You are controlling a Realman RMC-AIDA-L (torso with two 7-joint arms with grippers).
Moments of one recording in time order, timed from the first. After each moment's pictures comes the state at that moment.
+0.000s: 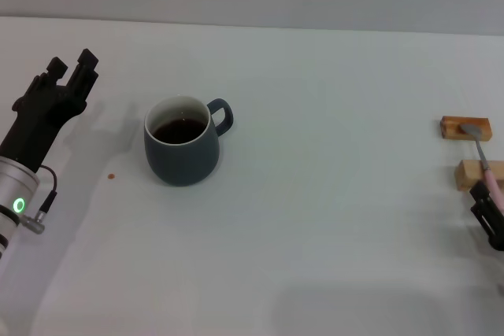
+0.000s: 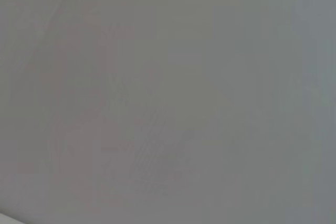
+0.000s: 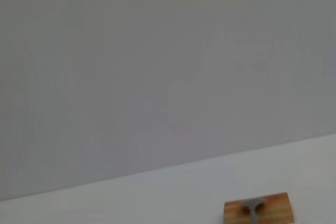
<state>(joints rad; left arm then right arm) -0.36 -2.08 -1.16 -0.25 2.76 1.16 -0.68 0.22 2.09 -0.48 0.20 -1.15 -1.38 0.36</state>
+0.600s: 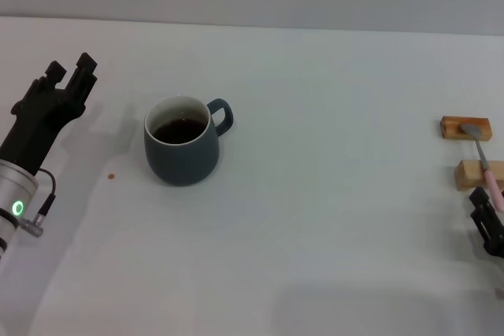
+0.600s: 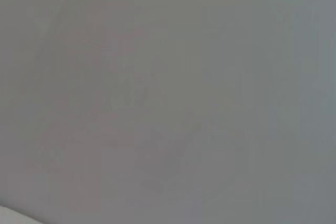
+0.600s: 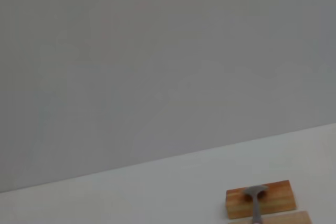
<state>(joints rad) -0.35 -2.08 -1.16 -0.25 2.76 1.15 -0.68 0.22 2.09 -0.48 0.21 -1.17 -1.36 0.36</state>
